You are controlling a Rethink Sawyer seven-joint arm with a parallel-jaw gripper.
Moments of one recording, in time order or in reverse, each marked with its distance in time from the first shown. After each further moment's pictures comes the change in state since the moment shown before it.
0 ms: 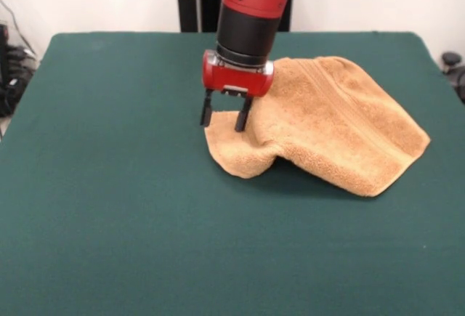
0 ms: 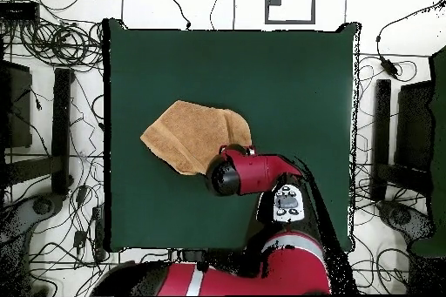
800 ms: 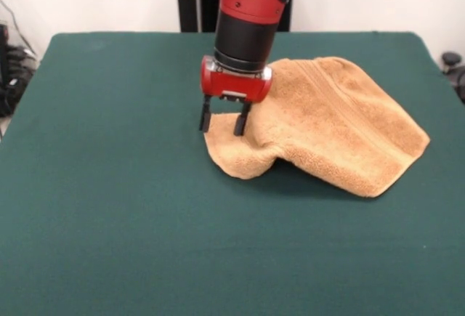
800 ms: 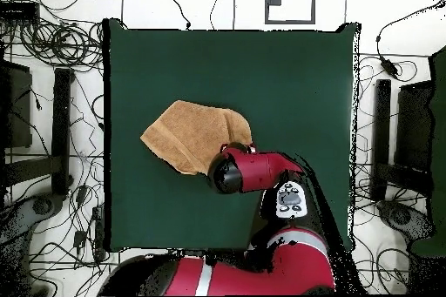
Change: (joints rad) arm -0.022 0.010 0.021 -0.017 -0.028 0.001 0.000
